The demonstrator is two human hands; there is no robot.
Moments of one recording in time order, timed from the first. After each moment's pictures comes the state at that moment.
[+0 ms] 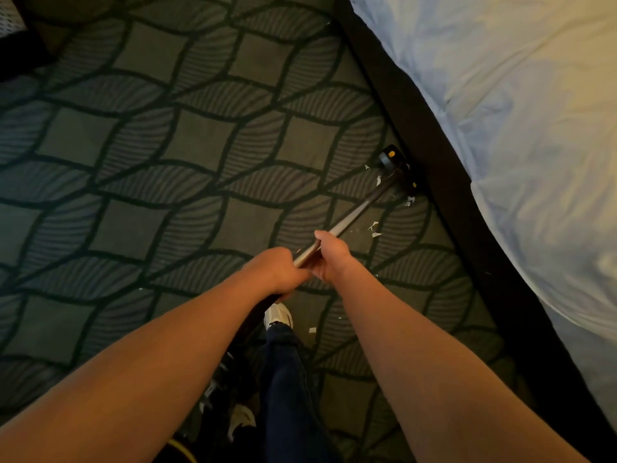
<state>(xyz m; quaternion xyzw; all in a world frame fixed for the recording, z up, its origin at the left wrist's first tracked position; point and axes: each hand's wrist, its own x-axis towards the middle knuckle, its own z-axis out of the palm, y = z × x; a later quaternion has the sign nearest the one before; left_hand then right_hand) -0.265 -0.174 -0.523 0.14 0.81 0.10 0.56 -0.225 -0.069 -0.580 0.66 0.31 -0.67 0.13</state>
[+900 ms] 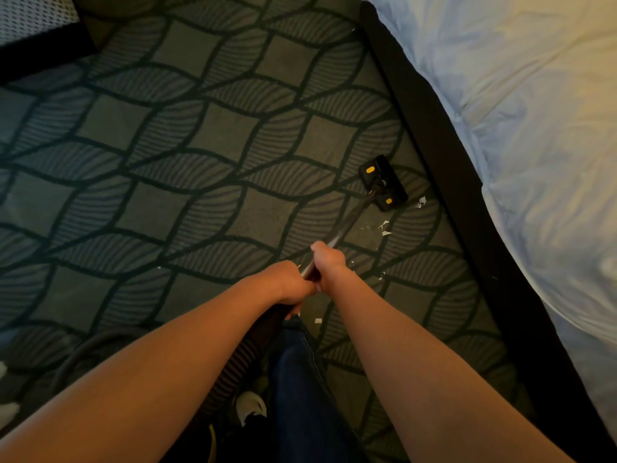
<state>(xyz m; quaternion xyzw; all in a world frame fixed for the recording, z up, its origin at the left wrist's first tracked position) -0.216 -0.215 -0.467 0.06 0.76 0.12 0.63 -0.183 -0.123 -0.541 0.64 0.43 -0.60 0.23</state>
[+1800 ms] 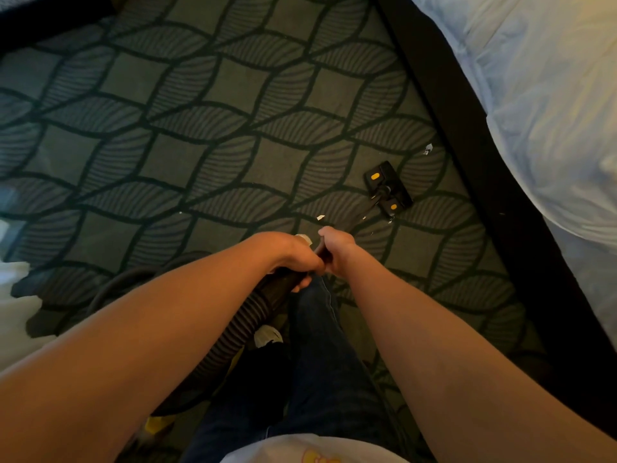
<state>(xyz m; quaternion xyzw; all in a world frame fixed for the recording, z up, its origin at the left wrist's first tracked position) -0.059 -0.309 -0.443 0.03 0.70 0.08 0.71 -0.008 -0.220 -0.503 0.61 0.45 -0.58 0.28</state>
